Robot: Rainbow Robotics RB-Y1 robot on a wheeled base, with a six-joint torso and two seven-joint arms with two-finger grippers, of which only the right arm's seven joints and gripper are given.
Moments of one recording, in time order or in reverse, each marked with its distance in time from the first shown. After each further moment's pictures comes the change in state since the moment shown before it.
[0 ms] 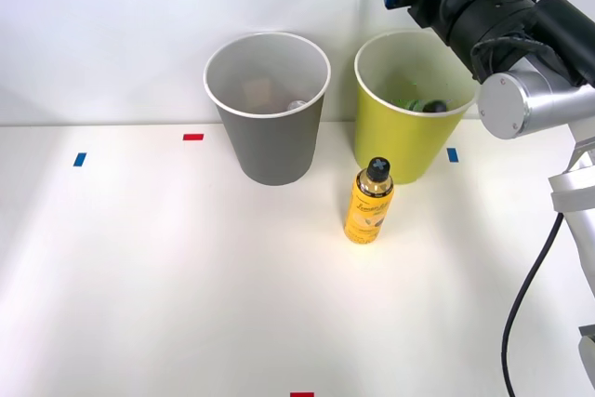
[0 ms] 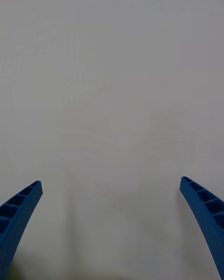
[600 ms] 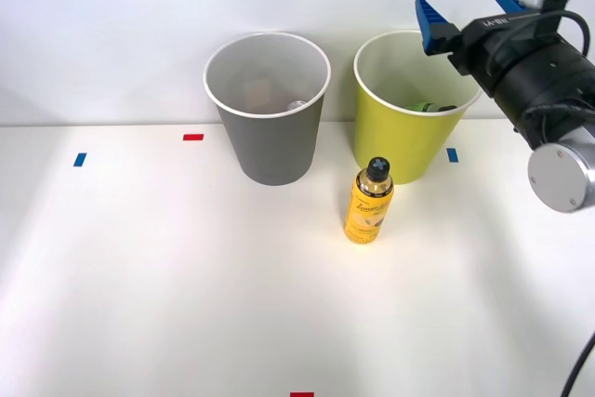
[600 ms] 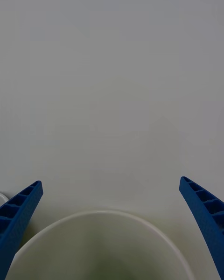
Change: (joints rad) arm 0.336 -0.061 -0.070 -0.325 -0.035 -0.002 -0.054
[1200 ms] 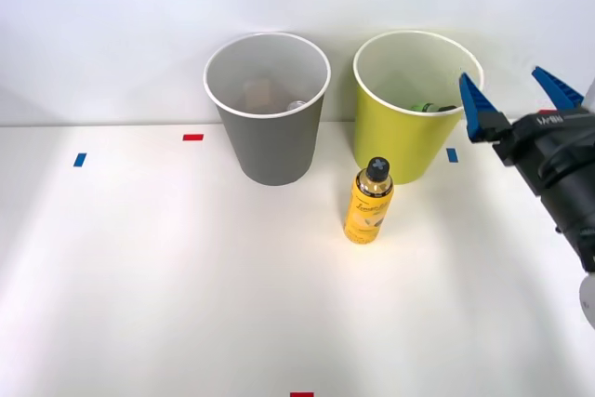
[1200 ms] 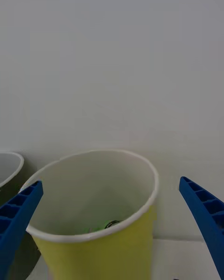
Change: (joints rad) arm 0.462 -0.010 -0.012 -0.232 -0.005 -0.202 -0.052
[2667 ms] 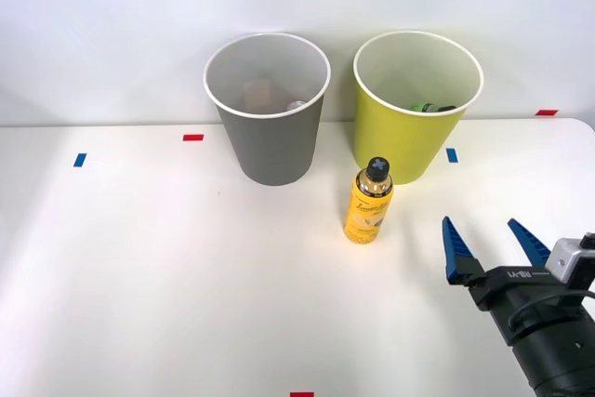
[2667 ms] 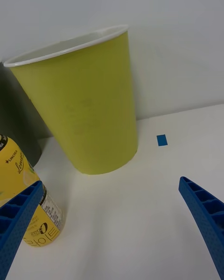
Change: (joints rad) arm 0.395 0.165 0.156 0.040 0.070 -0.175 0.070
